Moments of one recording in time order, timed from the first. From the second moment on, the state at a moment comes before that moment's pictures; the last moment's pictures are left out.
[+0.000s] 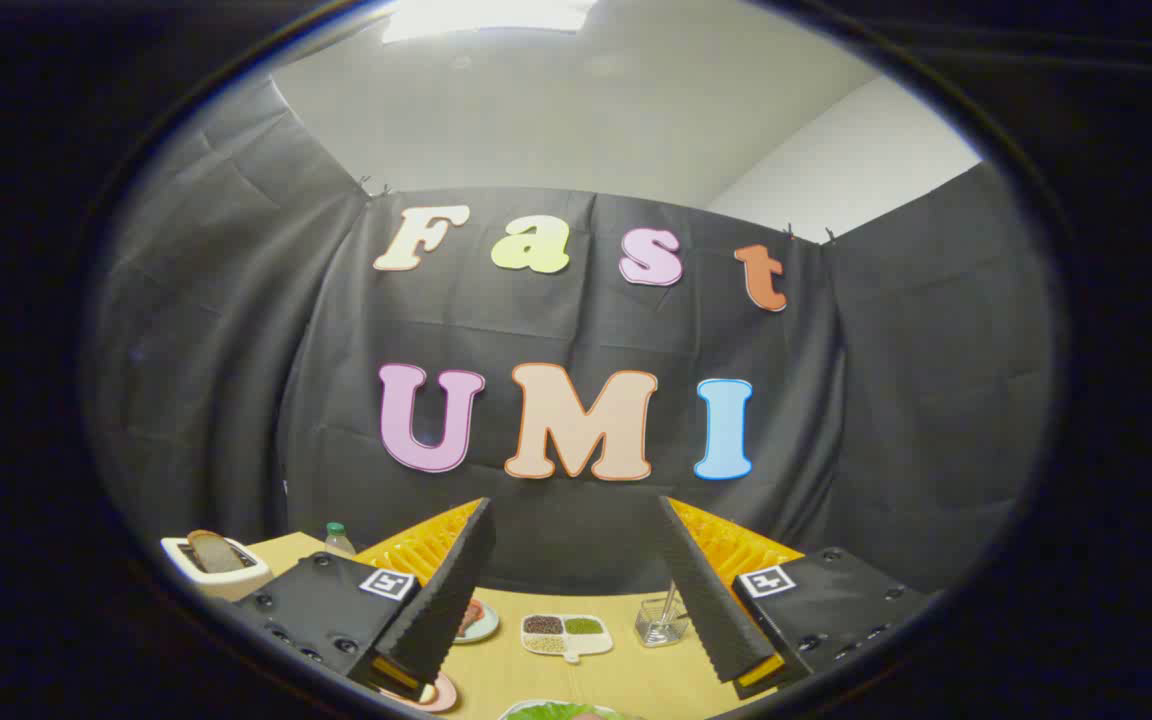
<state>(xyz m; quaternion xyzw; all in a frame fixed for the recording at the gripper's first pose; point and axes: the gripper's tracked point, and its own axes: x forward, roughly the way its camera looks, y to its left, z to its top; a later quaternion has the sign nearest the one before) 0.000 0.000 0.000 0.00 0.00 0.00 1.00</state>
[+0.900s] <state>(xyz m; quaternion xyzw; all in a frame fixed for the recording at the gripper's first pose) 0.011 0.000 -0.034 0.01 0.03 0.02 1.00</state>
